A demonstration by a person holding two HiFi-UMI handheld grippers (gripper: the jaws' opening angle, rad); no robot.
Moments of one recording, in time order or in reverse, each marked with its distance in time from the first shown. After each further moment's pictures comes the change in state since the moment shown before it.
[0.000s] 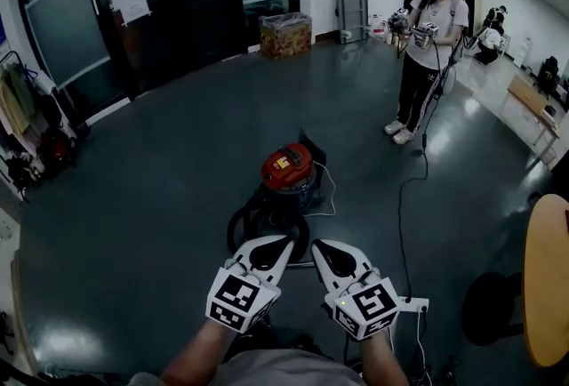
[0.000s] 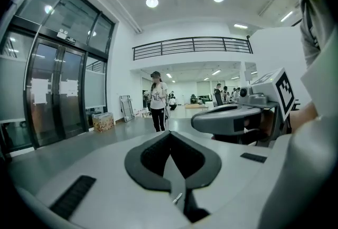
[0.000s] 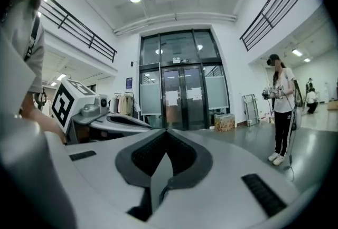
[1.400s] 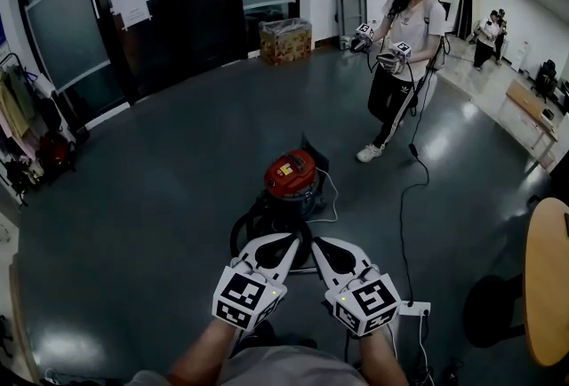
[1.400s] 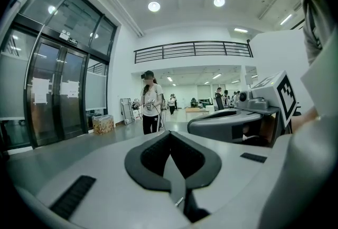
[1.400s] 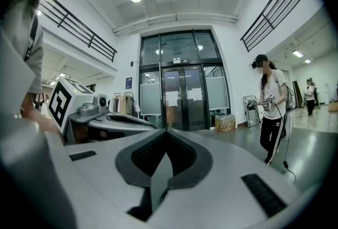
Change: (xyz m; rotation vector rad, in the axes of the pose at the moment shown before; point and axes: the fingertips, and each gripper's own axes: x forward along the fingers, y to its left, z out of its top) left arm -0.006 0.022 0.015 -0.016 -0.043 -0.003; right arm 0.026 0.011 0.014 -0.008 -0.001 -0.001
